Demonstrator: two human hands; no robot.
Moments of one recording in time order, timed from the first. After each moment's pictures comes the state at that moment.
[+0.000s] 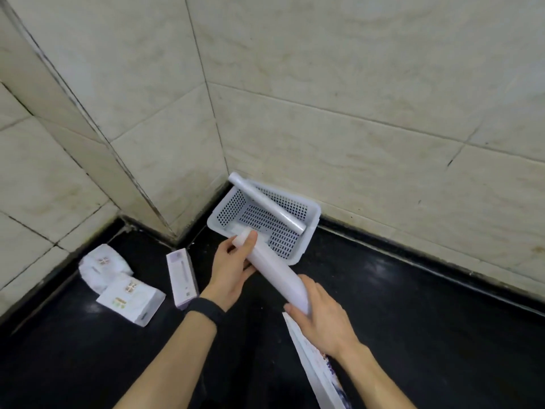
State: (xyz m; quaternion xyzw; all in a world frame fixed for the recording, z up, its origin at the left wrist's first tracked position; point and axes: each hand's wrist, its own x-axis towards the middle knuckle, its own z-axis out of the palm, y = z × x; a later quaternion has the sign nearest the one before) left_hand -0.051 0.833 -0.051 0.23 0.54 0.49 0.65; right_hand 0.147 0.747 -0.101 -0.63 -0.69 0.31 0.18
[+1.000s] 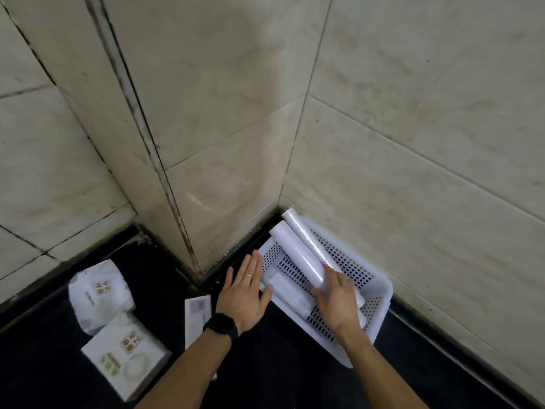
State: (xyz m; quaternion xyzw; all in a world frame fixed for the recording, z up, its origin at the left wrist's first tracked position) left_hand -0.167 0.983 -0.208 0.72 0.68 0.06 0.16; right_hand 0.059 1.006 -0.183 -0.69 -0.67 0.21 0.14
